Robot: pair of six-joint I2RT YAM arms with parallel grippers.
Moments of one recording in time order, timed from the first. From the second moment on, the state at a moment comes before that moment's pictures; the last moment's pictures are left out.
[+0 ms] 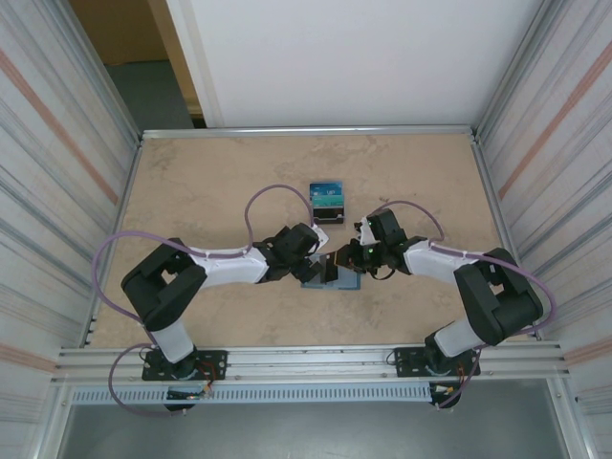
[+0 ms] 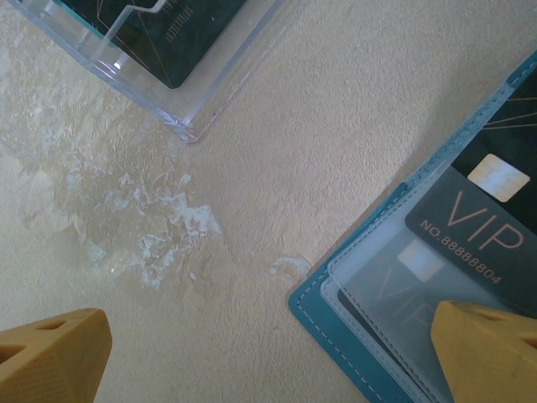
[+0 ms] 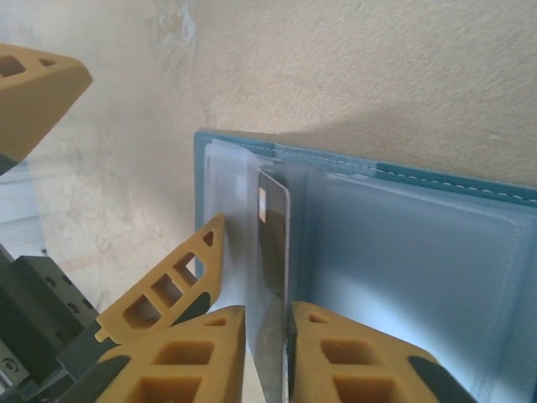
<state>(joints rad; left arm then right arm) -0.90 1.72 0.89 -0.09 -0.31 0.13 0.48 1.49 0.63 -0.07 -0.54 0.76</state>
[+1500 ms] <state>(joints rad) -0.83 1.33 0.89 -0.24 -0.26 -0.11 0.53 1.18 0.71 -0.30 -0.36 0.57</state>
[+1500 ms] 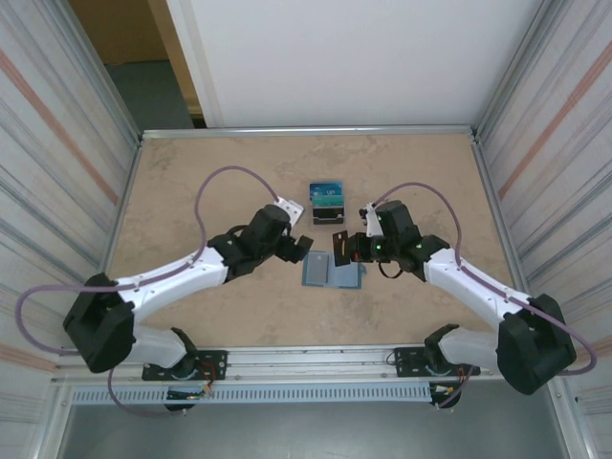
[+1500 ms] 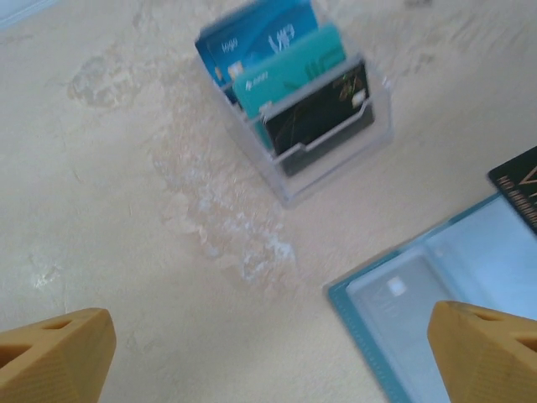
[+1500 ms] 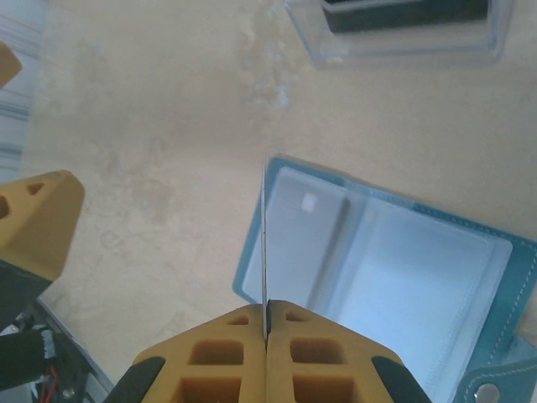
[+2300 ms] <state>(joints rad) -0.59 1.28 1.17 -0.49 0.59 0.45 0.58 1.19 1.01 -0.58 -0.65 0.03</state>
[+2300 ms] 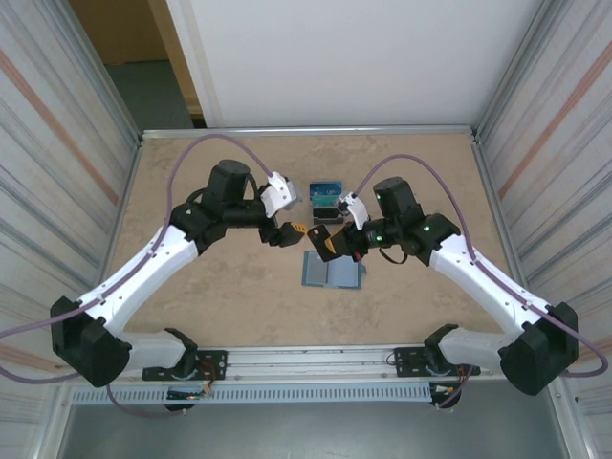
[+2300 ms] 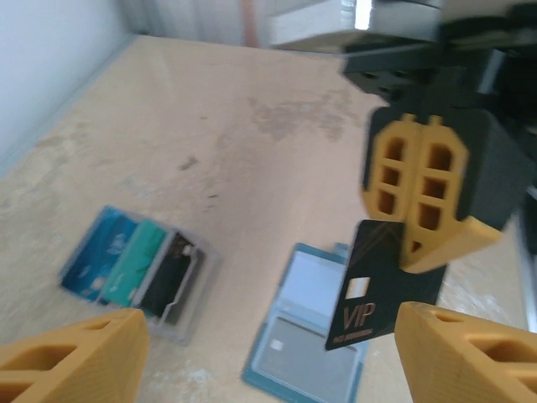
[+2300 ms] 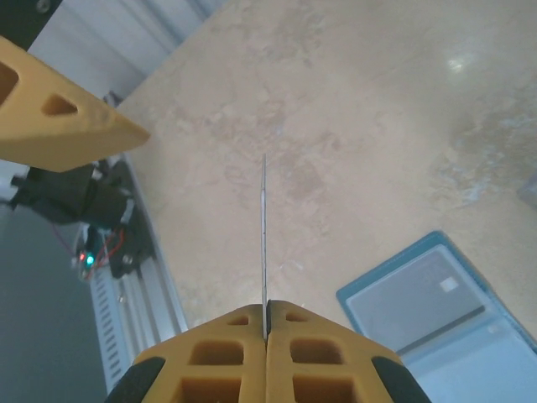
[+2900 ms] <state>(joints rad) -0.67 1.43 1.26 -0.73 0.74 0.64 0.58 1.27 1.16 -0.78 -0.73 -0.22</state>
